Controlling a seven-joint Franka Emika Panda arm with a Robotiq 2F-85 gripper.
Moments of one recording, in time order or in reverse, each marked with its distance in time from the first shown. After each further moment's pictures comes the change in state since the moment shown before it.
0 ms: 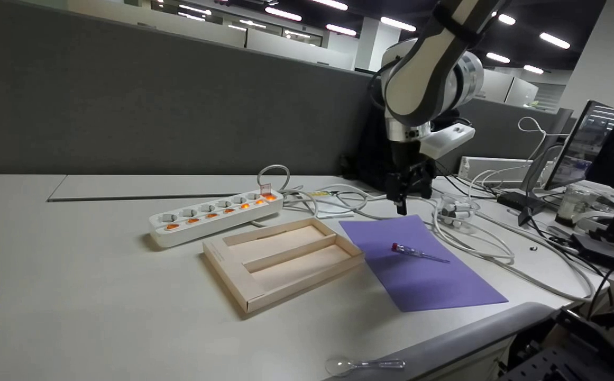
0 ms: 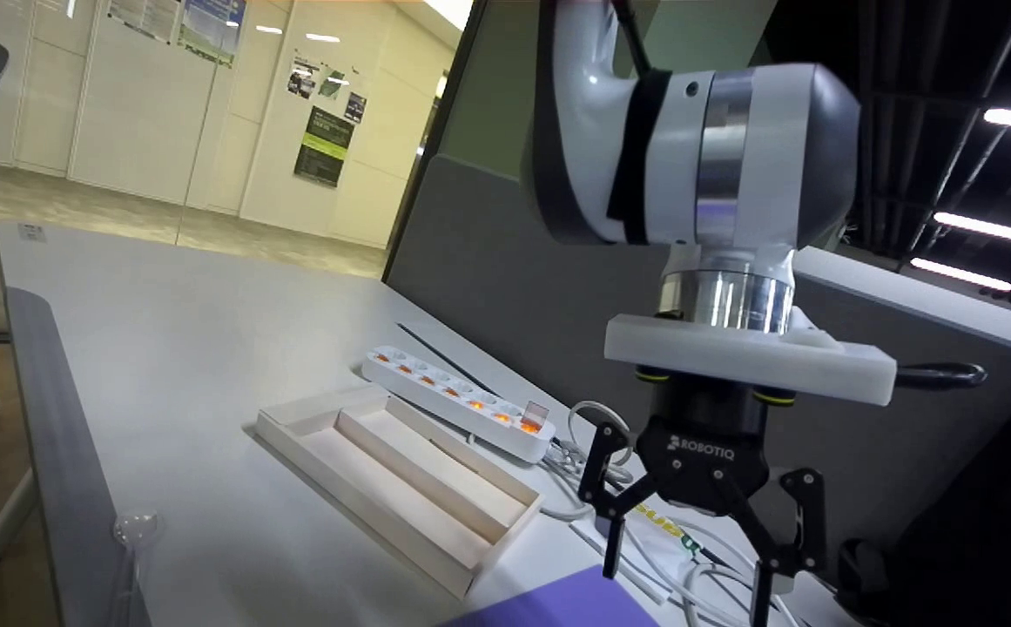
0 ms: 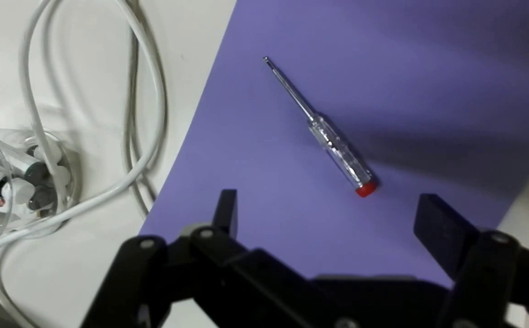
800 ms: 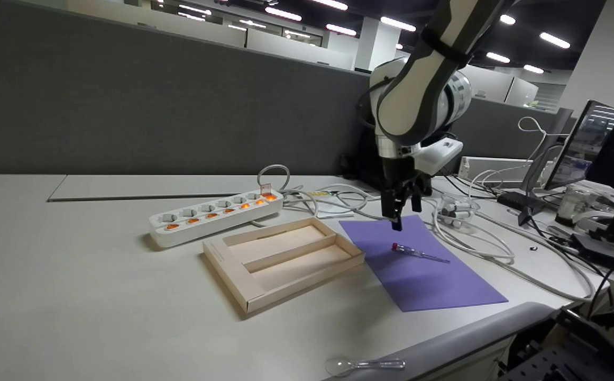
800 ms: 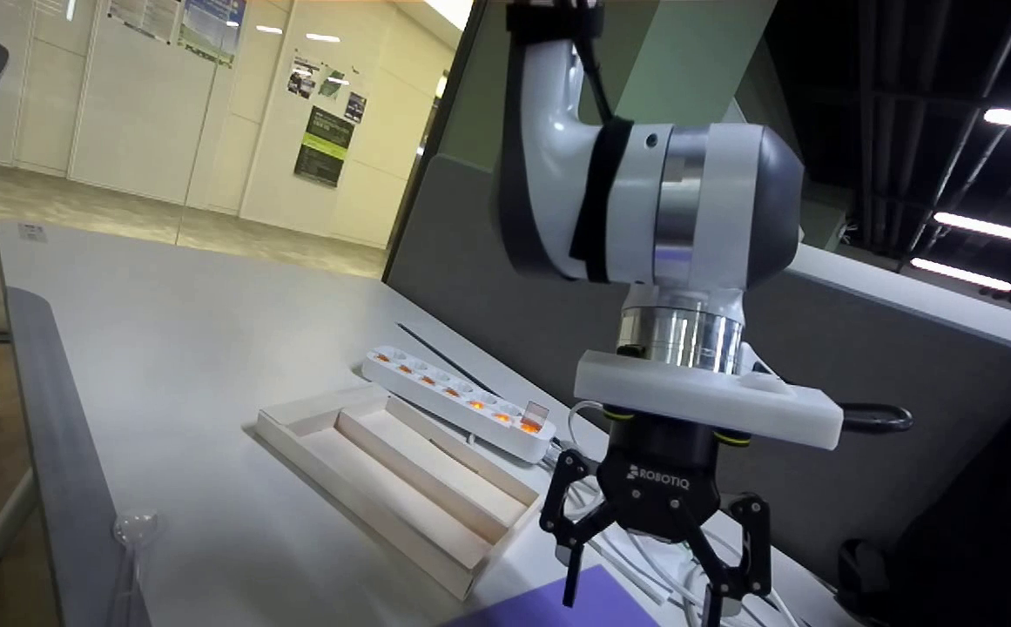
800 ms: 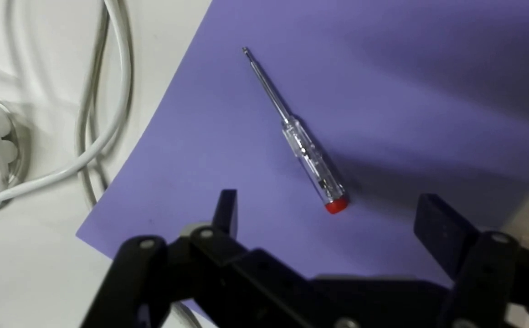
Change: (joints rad) arm 0.026 0.066 0.001 -0.003 -0.026 0.038 -0.057
